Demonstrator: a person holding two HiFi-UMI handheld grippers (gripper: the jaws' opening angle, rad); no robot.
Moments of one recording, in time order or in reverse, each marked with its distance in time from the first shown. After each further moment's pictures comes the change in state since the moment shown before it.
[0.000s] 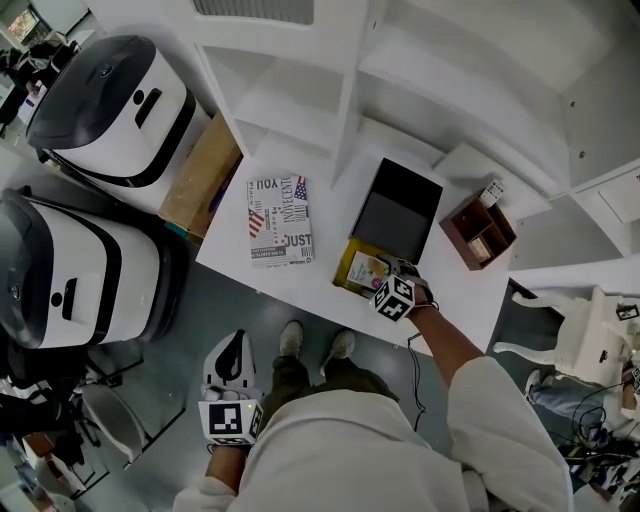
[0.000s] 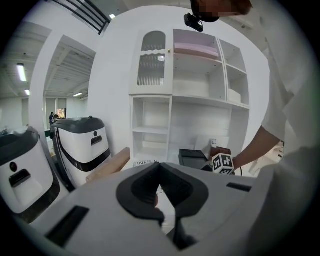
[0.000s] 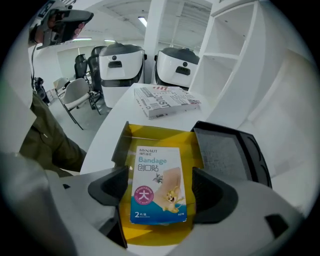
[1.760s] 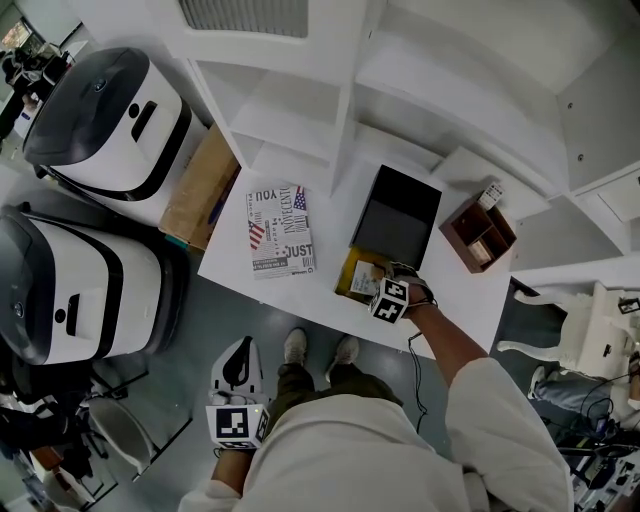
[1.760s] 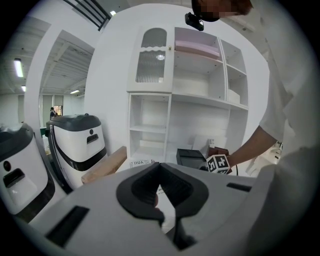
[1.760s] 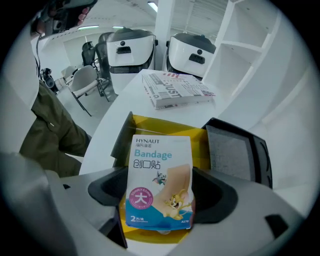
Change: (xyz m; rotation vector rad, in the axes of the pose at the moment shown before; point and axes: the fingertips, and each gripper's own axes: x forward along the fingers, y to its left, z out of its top) left arm 0.015 0.000 -0.003 -0.013 0.027 -0.048; right arm 0.014 0.005 -0.005 -0.103 0.139 0.078
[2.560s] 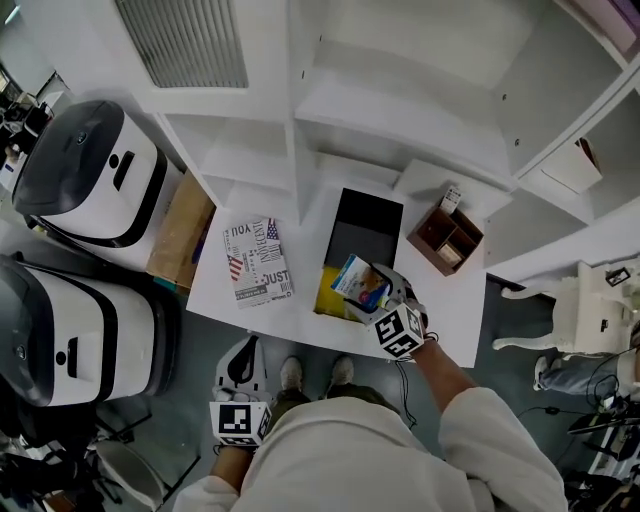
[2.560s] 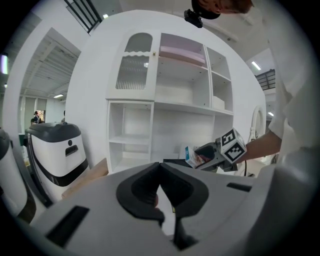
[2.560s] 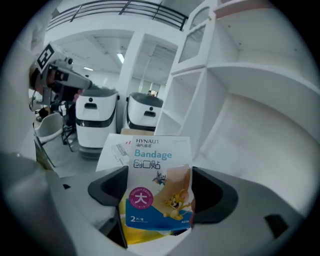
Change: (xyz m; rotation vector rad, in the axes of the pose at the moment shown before) left arm 0.030 -0.046 0.050 0.093 -0.109 -0.161; right arm -0.200 -0.044 0.055 0.310 -0.506 -0.411
